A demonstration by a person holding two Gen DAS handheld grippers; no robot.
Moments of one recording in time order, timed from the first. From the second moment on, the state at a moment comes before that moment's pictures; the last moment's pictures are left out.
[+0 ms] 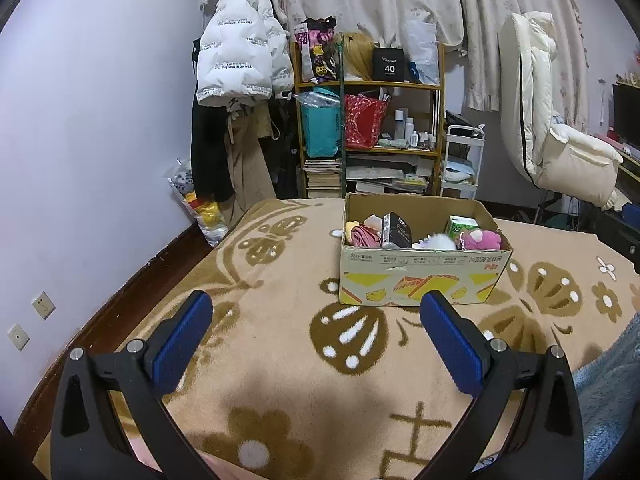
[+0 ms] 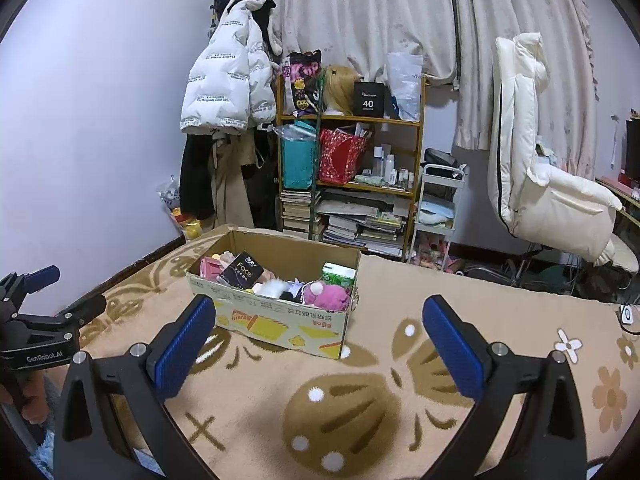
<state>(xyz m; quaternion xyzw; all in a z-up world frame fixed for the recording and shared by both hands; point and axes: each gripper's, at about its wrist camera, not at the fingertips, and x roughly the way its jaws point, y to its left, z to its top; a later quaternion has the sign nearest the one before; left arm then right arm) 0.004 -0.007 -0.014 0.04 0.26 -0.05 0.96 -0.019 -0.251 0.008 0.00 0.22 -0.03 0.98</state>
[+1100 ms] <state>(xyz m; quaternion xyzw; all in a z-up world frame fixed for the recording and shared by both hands) 0.002 -0.020 -0.018 0.05 0.27 -0.06 0.96 -0.021 -0.257 0.010 0.00 0.22 -0.03 0.97</state>
